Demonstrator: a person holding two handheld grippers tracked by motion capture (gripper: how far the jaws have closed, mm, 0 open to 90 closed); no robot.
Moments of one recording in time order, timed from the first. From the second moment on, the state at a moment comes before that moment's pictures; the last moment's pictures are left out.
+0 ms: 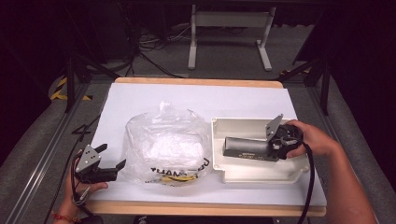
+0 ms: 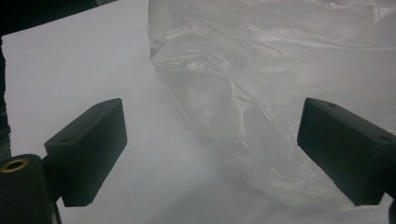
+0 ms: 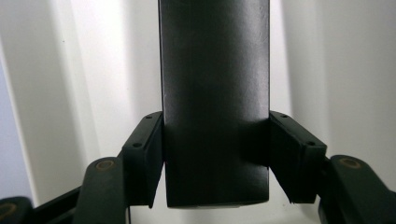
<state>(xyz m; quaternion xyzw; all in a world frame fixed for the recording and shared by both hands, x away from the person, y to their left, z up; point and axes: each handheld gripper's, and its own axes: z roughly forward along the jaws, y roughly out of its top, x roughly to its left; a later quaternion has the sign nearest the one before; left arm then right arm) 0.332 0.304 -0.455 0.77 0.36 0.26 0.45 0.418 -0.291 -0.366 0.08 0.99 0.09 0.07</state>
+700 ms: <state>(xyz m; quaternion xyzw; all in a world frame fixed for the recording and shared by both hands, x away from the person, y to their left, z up) 0.331 0.304 -0.455 0.77 0.36 0.26 0.45 0.418 -0.298 -0.363 0.10 0.99 0.08 0.10</state>
